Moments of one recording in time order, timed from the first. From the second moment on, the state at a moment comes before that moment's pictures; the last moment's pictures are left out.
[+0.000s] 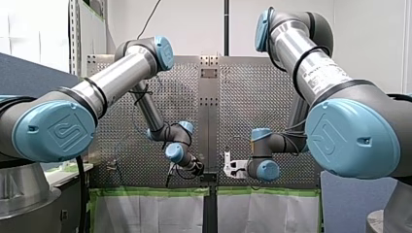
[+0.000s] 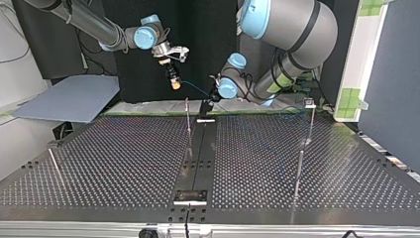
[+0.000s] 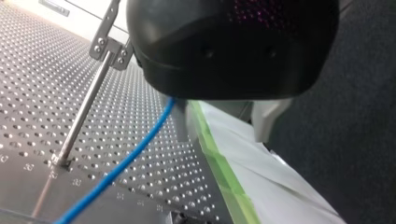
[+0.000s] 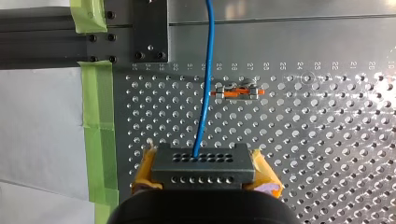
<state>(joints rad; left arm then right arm) -0.40 -2.53 -1.49 -2.78 -1.48 -1.57 2.07 -0.73 1.89 -0.97 1.38 1.59</state>
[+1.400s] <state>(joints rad) -0.56 -2.46 -1.64 -2.62 -1.87 -1.53 1.99 -0.73 1.88 -0.96 1.39 1.60</state>
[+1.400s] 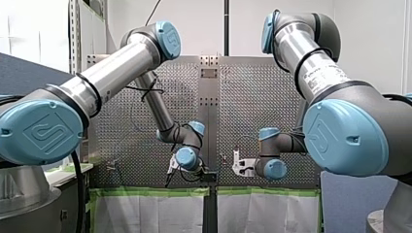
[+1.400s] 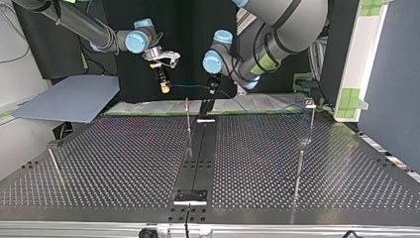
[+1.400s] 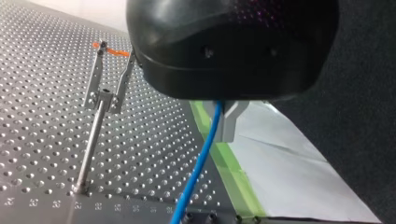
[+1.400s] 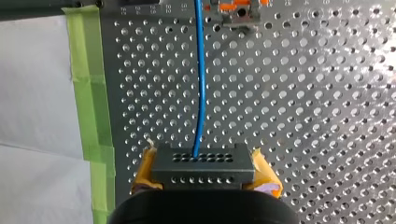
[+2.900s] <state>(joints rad) -0.67 -2.46 -1.54 -2.57 -2.05 -1.53 1.85 -0.73 1.81 -0.88 1.34 1.61</state>
